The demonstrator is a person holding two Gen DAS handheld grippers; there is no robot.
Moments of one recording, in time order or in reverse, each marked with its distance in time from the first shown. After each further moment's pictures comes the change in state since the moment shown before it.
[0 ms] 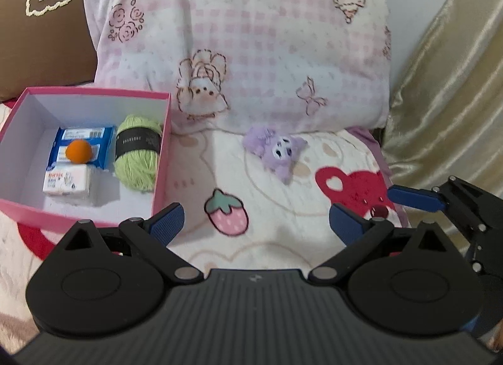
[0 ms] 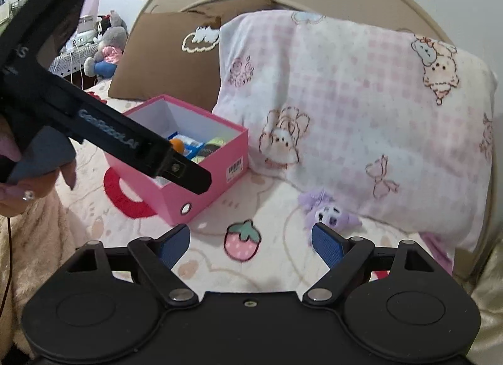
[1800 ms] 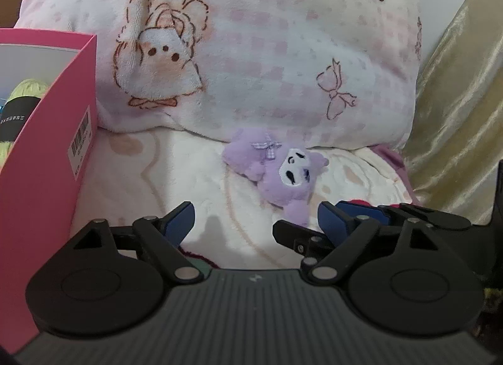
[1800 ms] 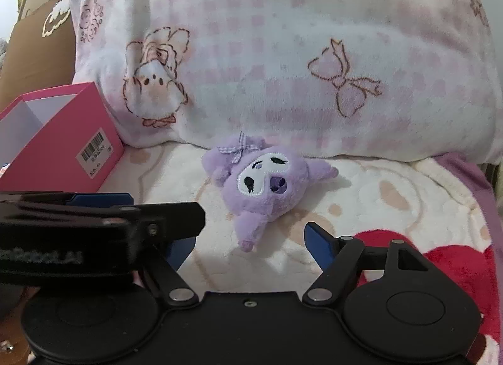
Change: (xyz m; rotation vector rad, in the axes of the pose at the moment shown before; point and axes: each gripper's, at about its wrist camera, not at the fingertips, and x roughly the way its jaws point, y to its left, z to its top) left arm 0.196 0.023 -0.015 -0.056 -0.117 -0.123; right arm 0.195 -0.082 -0.049 0.326 0.097 -0.208
